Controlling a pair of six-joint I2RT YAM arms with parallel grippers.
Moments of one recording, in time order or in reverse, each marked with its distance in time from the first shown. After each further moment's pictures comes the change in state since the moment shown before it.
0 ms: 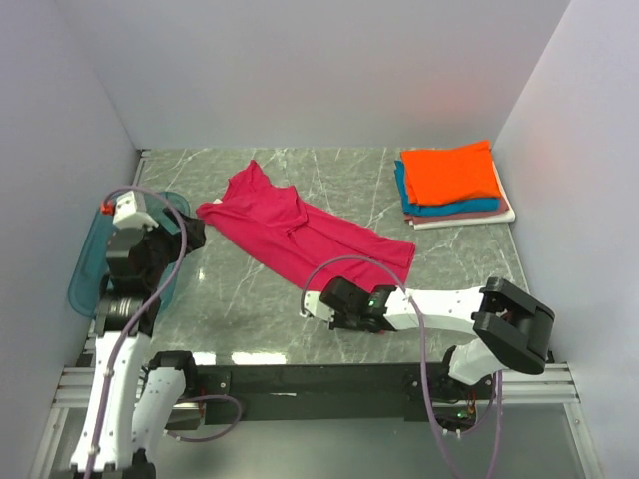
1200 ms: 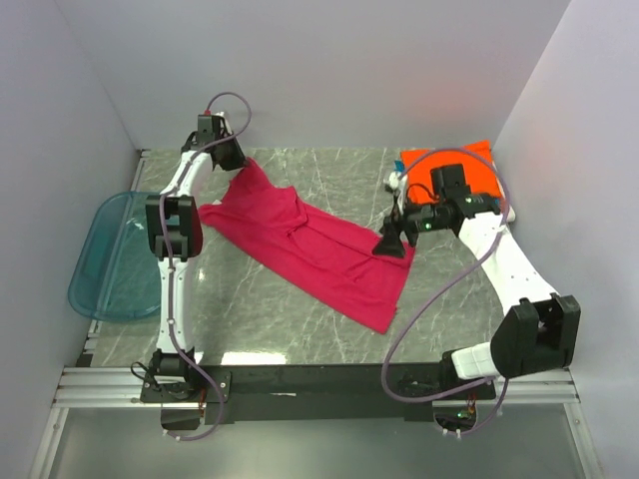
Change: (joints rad) left arm -0.067 1.864 1.537 -0.112 0.246 0.071; right arm -0.903 -0.071 0.522 -0.459 -1.109 -0.187
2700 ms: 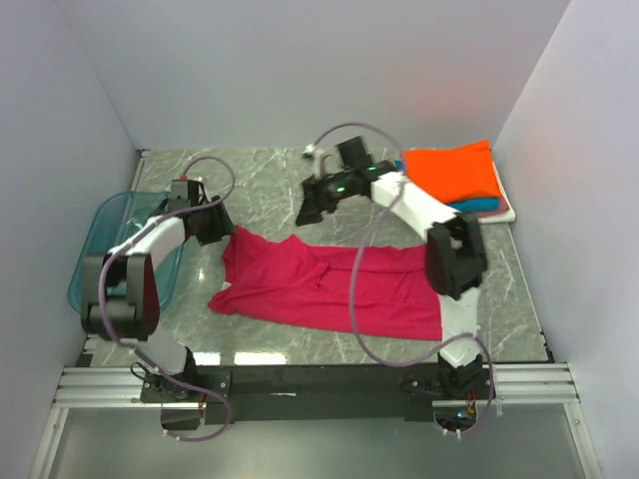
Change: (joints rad) left arm 0.020 -0.985 -1.342 0.195 -0.063 -0.021; right arm 0.355 0.692 0.539 0.296 0.071 0.542
